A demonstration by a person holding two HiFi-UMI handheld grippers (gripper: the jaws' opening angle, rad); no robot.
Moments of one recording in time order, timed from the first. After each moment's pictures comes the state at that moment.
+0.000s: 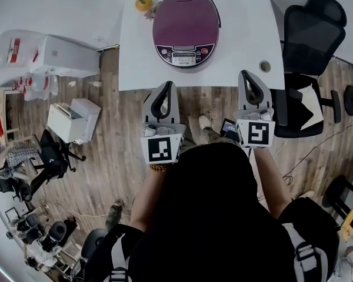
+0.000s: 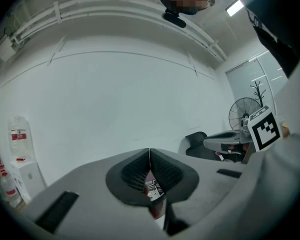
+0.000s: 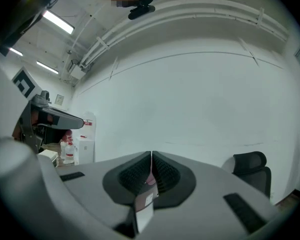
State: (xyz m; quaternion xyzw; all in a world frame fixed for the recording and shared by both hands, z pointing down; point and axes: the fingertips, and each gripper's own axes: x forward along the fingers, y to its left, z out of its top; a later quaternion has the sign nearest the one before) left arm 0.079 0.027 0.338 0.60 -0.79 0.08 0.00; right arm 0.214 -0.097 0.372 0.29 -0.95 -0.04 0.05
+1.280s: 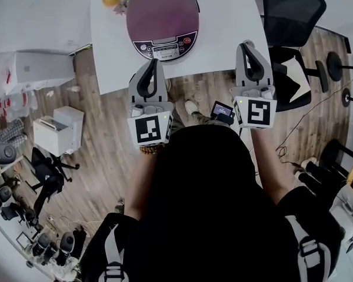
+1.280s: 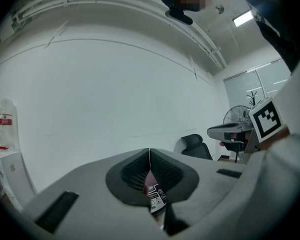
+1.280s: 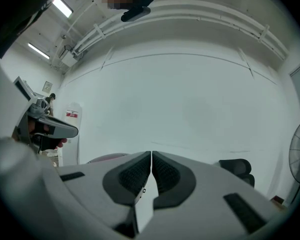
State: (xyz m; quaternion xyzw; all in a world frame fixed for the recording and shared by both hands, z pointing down) left arm 0.039 -0.021 0.359 0.65 -0.76 0.05 0.03; right arm 0.204 -0.137 0.351 0.37 -0.93 -0.07 0.07
